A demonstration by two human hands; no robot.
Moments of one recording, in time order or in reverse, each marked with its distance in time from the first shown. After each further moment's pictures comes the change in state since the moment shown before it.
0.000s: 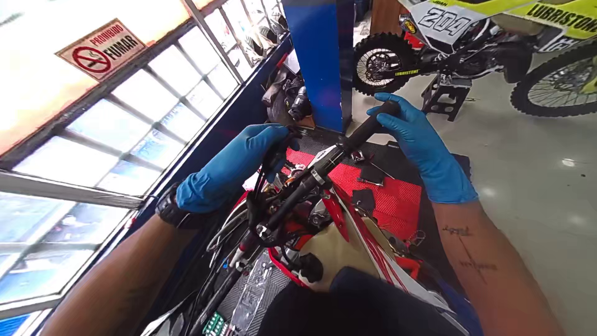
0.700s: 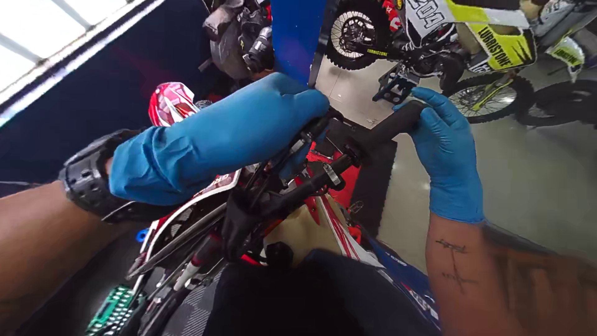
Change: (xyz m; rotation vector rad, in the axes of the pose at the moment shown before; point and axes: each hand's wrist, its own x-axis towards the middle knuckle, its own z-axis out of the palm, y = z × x) left_hand 0.077 -0.065 -0.021 -0.174 -0.390 -0.098; right_hand -0.018 -0.010 0.010 -0.128 0.054 0.026
